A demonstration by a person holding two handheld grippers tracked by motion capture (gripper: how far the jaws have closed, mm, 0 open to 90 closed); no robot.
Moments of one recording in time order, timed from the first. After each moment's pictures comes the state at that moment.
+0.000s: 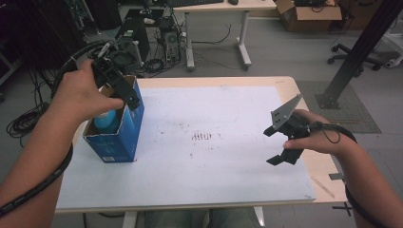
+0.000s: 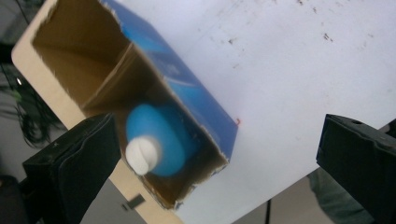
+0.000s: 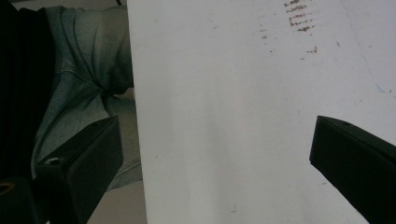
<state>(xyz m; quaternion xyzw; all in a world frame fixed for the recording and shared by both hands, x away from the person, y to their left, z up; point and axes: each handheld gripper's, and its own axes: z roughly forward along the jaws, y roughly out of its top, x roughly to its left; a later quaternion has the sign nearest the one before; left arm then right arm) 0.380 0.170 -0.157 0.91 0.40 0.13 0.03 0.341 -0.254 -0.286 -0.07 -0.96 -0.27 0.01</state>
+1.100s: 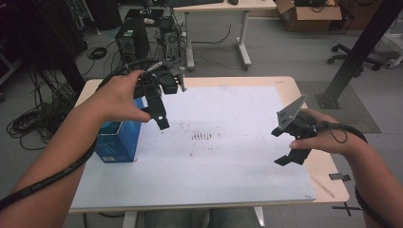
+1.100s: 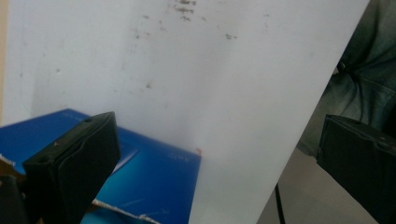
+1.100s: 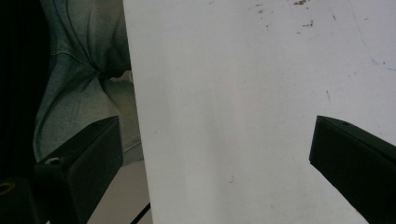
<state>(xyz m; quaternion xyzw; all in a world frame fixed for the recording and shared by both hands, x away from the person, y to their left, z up) 0.376 0.092 -0.192 0.99 0.16 0.05 0.02 0.338 -0.267 -0.281 -0.08 -0.97 -0.24 0.01</state>
